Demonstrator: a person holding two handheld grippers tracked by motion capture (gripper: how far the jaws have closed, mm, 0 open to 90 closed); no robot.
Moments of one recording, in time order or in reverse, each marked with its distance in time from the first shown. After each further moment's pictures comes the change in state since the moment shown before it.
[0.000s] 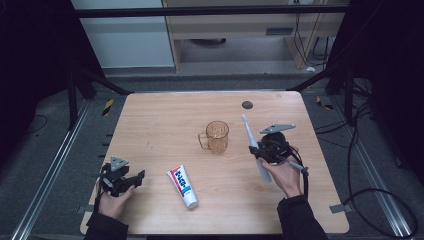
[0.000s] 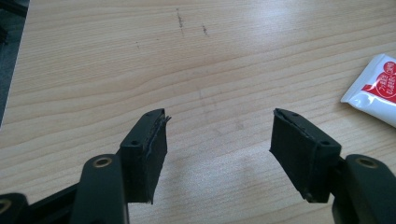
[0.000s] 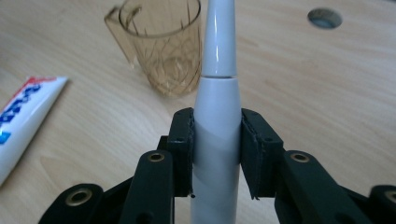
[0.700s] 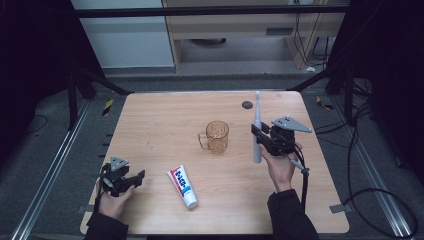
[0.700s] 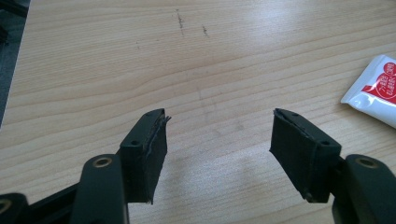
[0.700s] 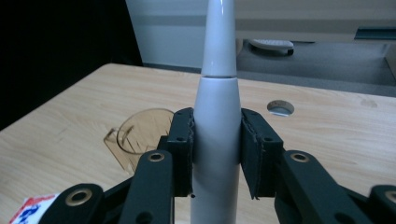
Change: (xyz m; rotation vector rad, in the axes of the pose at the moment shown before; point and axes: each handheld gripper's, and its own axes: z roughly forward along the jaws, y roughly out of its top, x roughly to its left) left arm 0.000 0.000 0.000 -0.003 0.002 -0.001; right arm 0.003 0.013 -0.019 -0.398 -0.090 0.132
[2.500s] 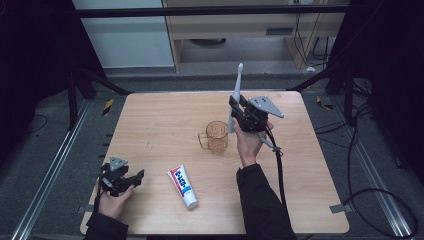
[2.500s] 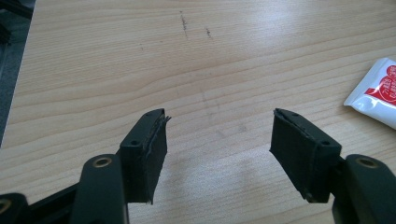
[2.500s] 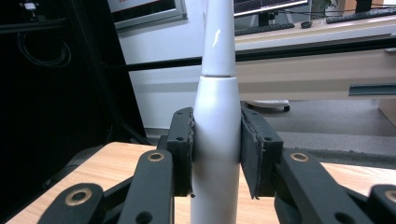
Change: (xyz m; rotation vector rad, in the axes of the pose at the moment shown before) left arm 0.002 0.000 -0.001 -0.006 0.005 -0.007; right arm 0.044 0.041 0.064 -0.270 -0.035 0.061
